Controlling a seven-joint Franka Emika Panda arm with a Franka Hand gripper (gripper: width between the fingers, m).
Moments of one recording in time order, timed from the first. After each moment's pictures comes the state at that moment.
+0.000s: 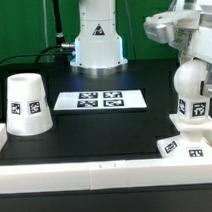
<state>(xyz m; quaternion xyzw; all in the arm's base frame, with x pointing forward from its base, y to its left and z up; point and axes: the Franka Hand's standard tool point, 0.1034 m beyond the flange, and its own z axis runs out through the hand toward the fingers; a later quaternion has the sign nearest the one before) 0.616 0.097 0.113 0.67 0.74 -0.01 0.05</state>
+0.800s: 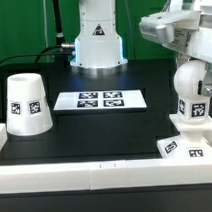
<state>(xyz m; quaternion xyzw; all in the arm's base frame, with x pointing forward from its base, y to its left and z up) 0.616 0.094 0.113 0.70 0.71 -0.01 0.05</state>
